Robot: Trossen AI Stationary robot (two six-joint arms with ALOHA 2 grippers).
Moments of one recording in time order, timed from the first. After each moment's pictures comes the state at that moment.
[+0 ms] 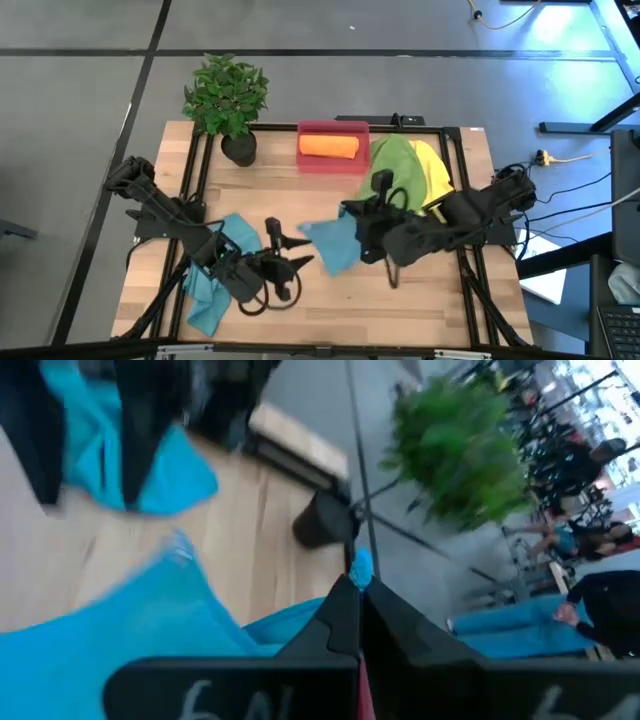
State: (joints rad) left arm -0.64 1.53 1.27 -0.23 -0.98 0.12; right arm 0.50 1.74 2.11 -1.08 0.87 -0.23
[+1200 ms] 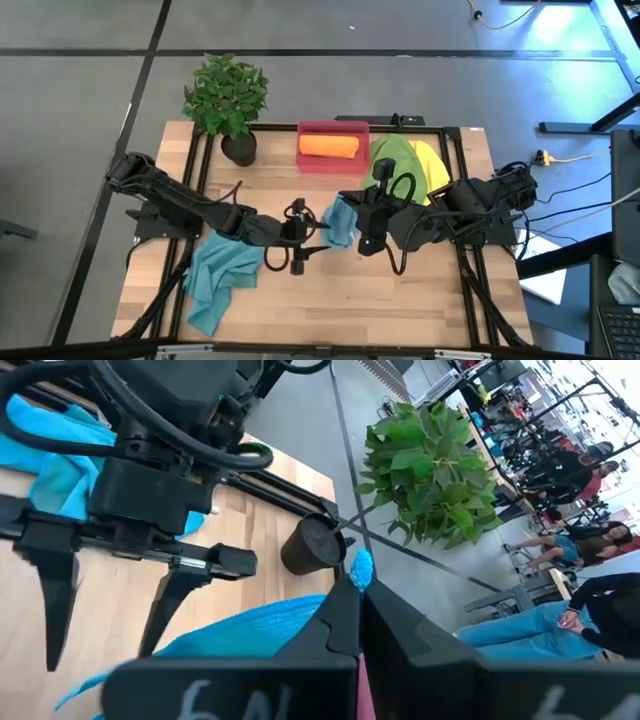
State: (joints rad) left arm -0.34 1.49 0.97 0.23 -0.42 -0.02; right arm 0.47 1.74 2.17 -1.03 0.85 -0.27
